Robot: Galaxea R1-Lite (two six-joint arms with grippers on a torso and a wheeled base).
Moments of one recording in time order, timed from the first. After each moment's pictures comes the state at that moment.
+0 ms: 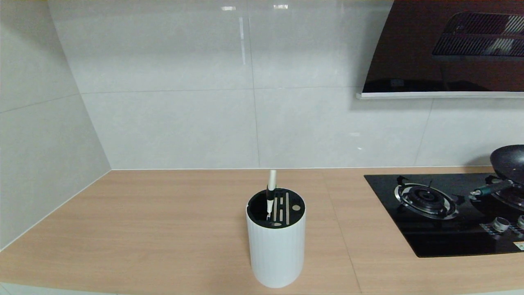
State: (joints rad) left arm -0.28 0.04 -0.41 0.18 0.46 -0.02; right arm 0.02 0.09 -0.35 0.25 -0.37 -0.04
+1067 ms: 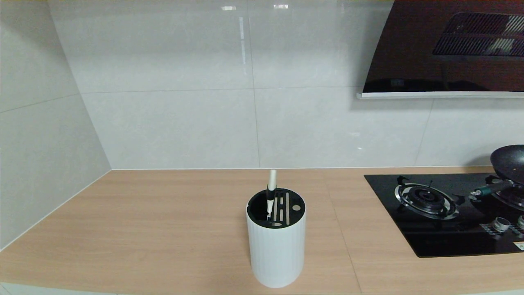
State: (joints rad) left arm 0.01 0.00 -0.01 -0.03 0.13 -0.05; right arm -0.01 0.00 -0.01 -0.04 -0.21 0.00
